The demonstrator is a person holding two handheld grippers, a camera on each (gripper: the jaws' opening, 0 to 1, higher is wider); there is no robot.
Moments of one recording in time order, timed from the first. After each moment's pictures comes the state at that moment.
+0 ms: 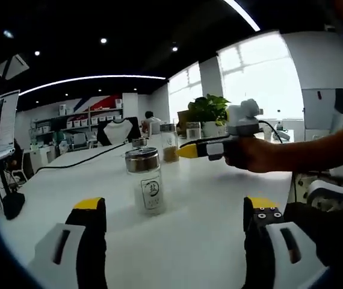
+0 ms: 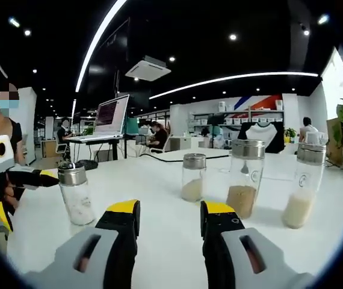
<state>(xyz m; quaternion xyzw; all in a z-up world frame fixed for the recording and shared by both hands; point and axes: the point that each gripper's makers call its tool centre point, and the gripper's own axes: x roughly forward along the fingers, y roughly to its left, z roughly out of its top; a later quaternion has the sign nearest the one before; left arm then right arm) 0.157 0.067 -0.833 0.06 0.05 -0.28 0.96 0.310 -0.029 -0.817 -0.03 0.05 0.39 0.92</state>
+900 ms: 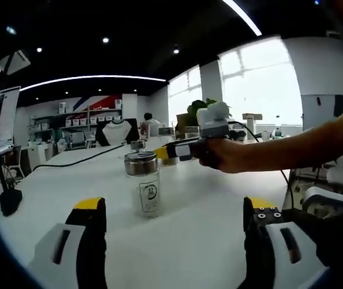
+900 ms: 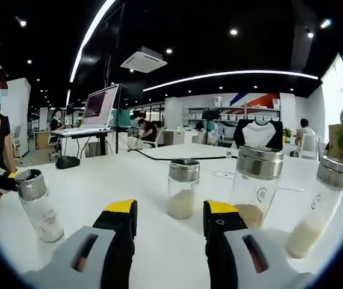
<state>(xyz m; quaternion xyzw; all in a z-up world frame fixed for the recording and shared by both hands) 0.155 0.068 -0.826 0.03 0.04 -0.29 0.96 0.367 -0.001 -0.814 -0.06 0.06 0.37 0.93</state>
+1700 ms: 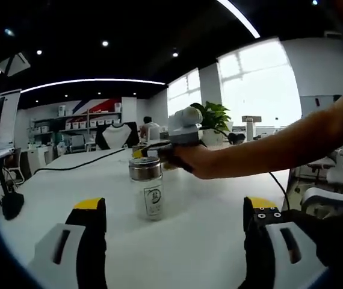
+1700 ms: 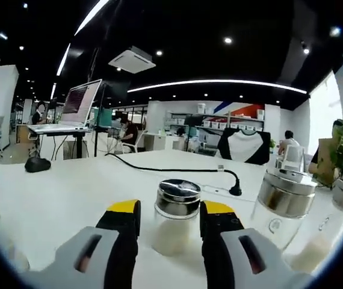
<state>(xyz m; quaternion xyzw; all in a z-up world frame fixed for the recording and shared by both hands) 0.156 0.073 -0.823 0.03 0.03 -0.29 0.96 0.424 0.030 -0.807 -0.08 0.03 0.29 0.95</state>
